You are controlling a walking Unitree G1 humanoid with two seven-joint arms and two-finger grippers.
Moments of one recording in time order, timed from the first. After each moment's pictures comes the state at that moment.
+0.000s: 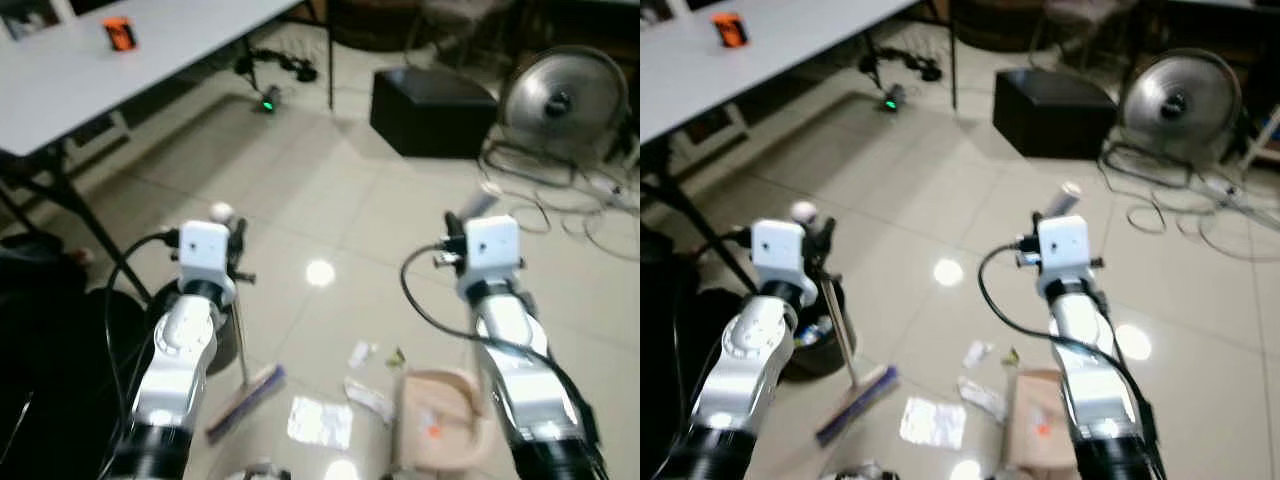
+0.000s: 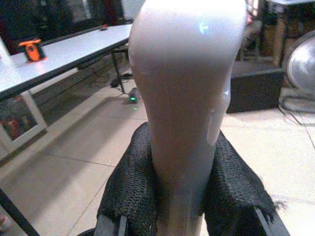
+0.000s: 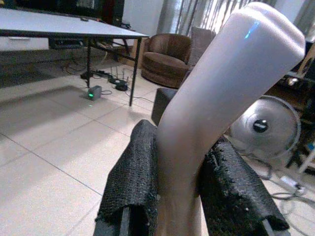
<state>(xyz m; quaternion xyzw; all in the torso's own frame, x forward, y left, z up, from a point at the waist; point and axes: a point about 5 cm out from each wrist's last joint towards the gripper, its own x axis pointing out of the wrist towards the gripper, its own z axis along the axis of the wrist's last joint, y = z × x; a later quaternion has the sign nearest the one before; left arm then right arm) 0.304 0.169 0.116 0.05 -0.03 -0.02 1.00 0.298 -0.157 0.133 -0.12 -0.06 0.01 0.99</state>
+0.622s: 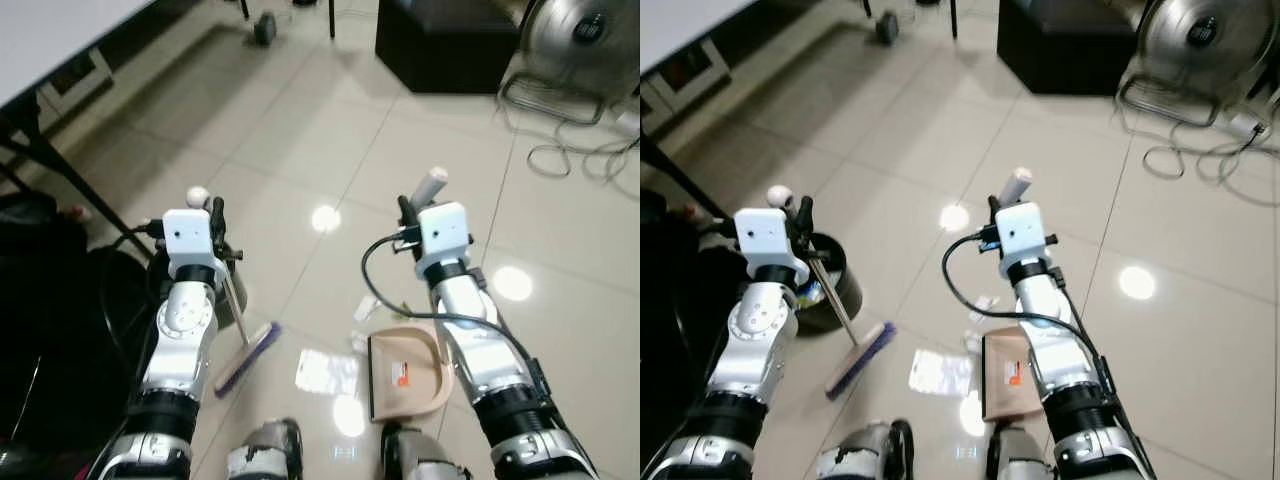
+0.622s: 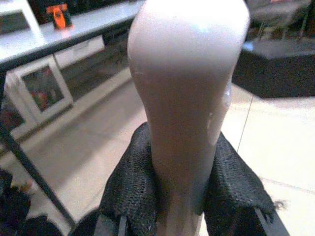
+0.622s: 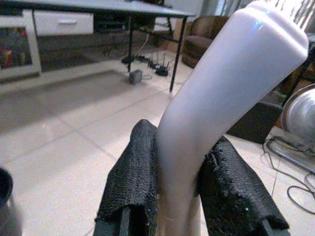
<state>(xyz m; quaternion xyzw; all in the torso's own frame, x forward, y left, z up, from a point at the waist) 0.325 0.179 0.113 0.04 -0.08 0.05 1.00 0.324 -0.118 0.120 -0.13 -0.10 0.08 0.98</state>
